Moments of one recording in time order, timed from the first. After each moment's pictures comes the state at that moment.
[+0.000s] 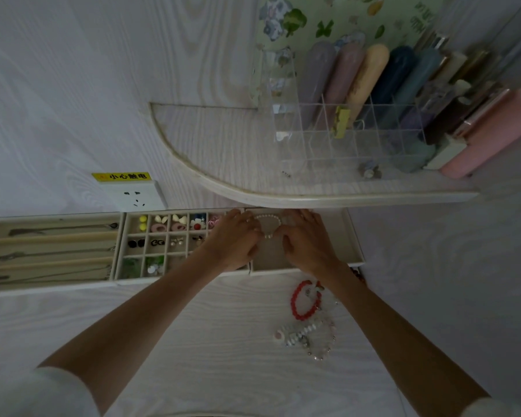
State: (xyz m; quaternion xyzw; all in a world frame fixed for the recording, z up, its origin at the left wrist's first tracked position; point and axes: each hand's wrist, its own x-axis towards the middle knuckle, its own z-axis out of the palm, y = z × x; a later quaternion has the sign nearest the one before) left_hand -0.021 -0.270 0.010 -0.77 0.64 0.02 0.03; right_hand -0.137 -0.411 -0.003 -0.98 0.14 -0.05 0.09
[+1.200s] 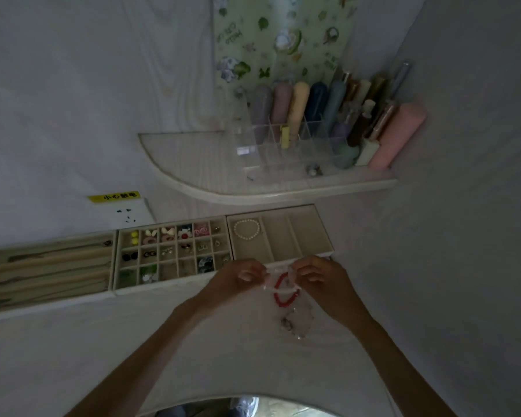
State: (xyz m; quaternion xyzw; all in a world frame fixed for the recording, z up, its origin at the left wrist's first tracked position) left_hand -0.096 -0.231 0.021 -0.71 0.39 0.40 -0.43; right_hand -0.256 -0.365 0.060 -0.77 0.32 -0.10 0.54
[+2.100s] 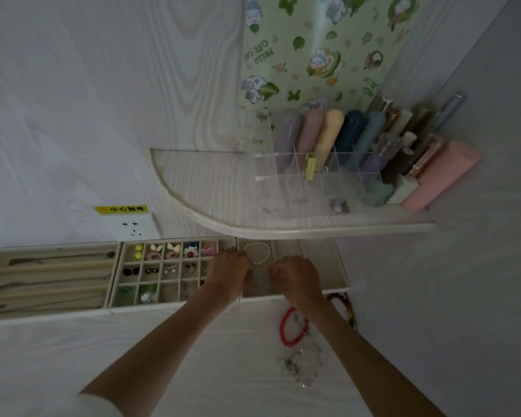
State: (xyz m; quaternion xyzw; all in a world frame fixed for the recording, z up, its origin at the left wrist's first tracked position) left_hand -0.042 -0.278 0.001 -0.87 0.49 0.07 -0.04; right_hand -0.150 -0.397 0.006 -0.94 0.27 0.01 0.19
